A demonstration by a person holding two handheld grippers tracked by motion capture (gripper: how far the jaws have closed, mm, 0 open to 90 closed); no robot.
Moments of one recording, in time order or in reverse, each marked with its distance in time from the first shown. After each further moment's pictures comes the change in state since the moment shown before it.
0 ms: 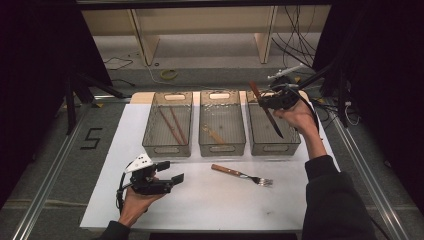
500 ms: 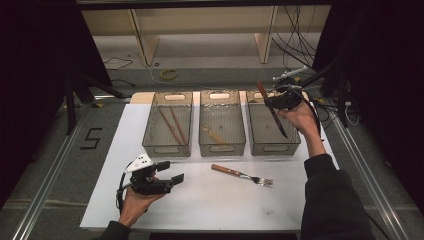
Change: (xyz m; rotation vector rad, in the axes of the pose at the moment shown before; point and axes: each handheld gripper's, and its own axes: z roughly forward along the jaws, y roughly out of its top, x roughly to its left) left arm 0.000 0.000 0.000 0.000 -0.001 0.003; right arm -0.021 -0.012 0.013 0.019 -0.076 0.052
